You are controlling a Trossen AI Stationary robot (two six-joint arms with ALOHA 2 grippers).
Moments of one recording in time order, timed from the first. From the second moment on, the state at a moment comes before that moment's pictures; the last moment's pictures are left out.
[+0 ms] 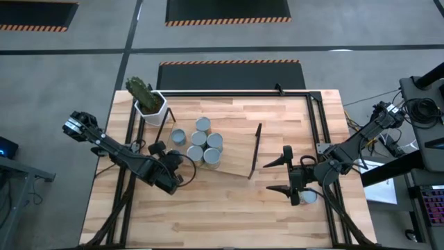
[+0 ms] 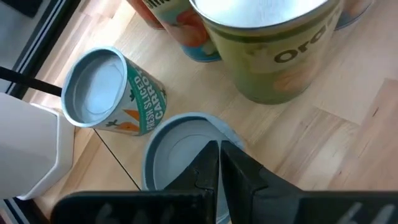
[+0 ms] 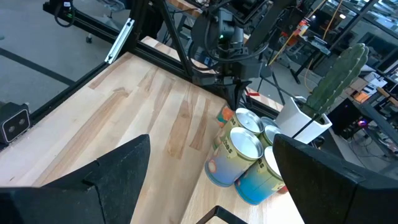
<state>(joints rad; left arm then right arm) -0.51 1.37 0.87 -1.00 -0.66 -0.96 0.65 1.04 0.83 -0.10 0.55 -0.25</state>
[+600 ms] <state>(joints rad) -0.53 1.37 0.94 -1.07 -0.38 -0.88 0.65 1.04 0.83 -0.10 0.55 -0.25</state>
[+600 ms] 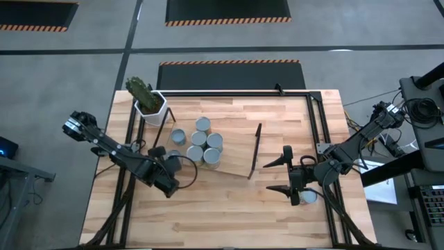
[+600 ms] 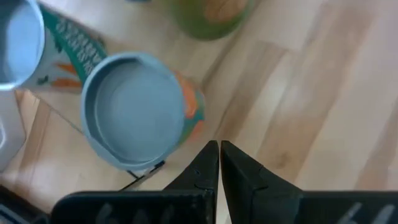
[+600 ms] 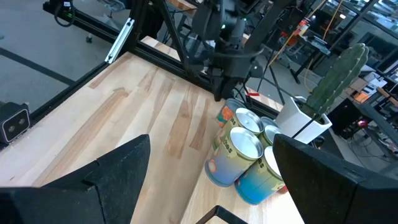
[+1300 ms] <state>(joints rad) -0.53 1.37 1.02 -1.10 -0.51 -0.94 0.65 1.04 0.83 -0.09 0.55 -0.25</state>
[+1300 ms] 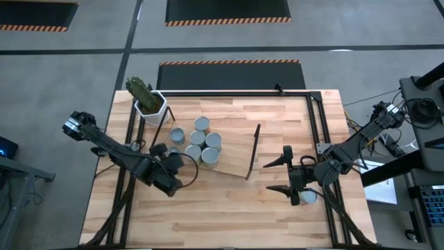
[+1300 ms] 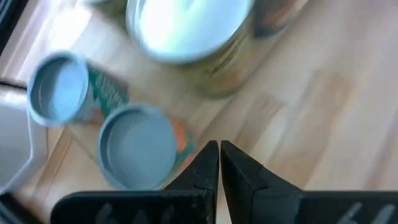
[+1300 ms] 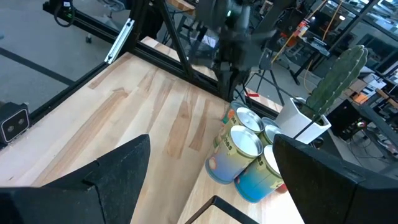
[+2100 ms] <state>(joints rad) -0.66 1.37 1.15 -1.18 -0.46 -0.88 0.65 1.04 0.88 -0.12 0.64 -0.09</state>
